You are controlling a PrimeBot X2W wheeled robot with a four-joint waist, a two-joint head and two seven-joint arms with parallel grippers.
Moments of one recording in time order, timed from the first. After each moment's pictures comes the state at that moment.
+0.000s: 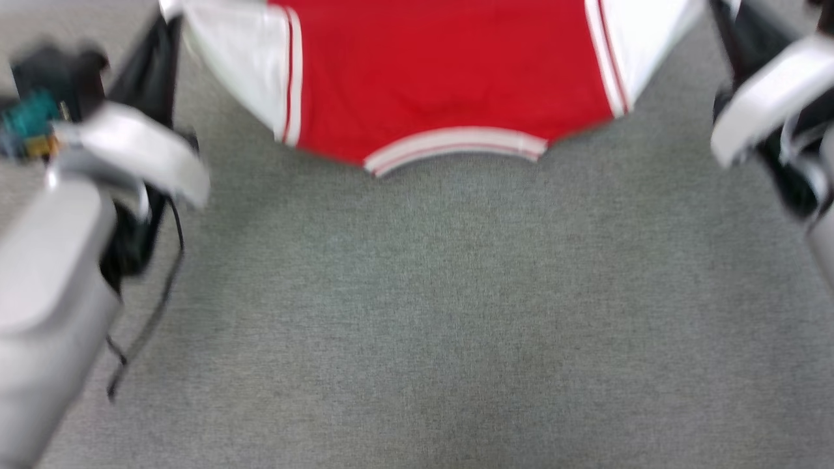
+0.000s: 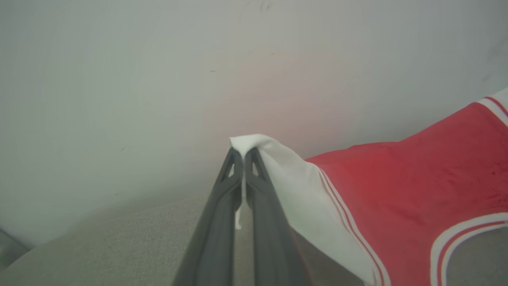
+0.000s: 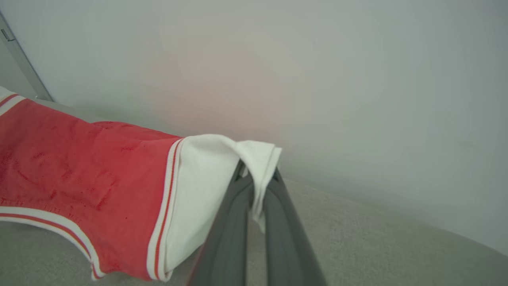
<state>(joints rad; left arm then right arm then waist) -0.94 0.62 -0.69 0.44 -0.76 0.07 -0.26 -1.06 -0.45 0.58 0.72 0.60 0.13 -0.16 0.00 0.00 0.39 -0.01</state>
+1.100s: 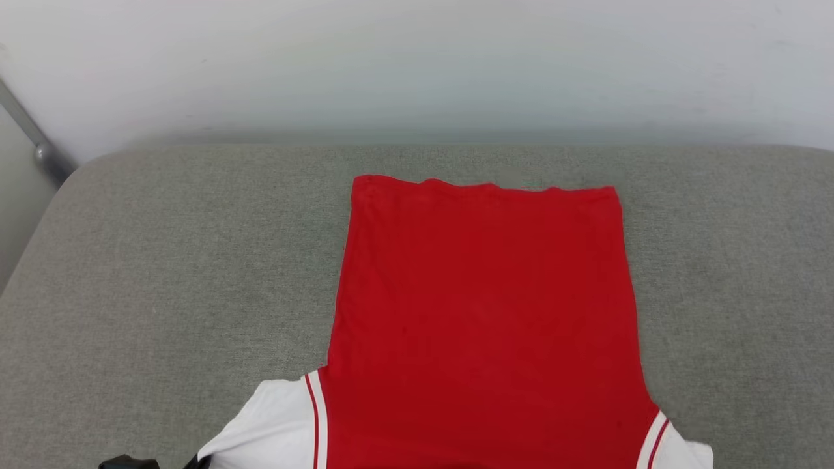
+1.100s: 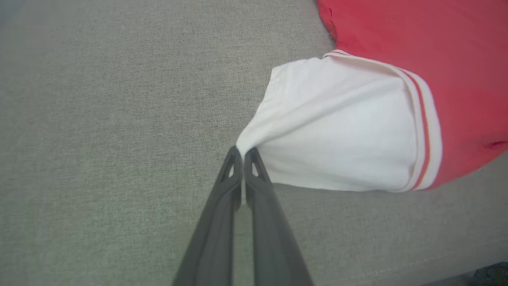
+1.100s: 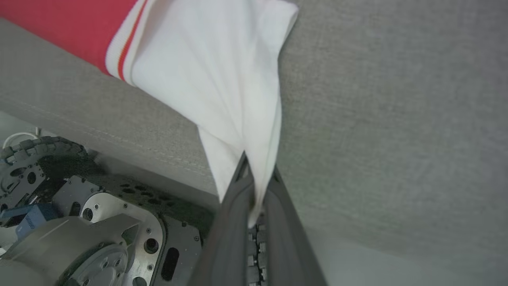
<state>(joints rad) 0.04 0.81 -0.72 0.10 -0.92 0.25 -0.22 0.36 -0.63 0.18 0.01 0.60 0.13 0.35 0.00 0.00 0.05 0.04</state>
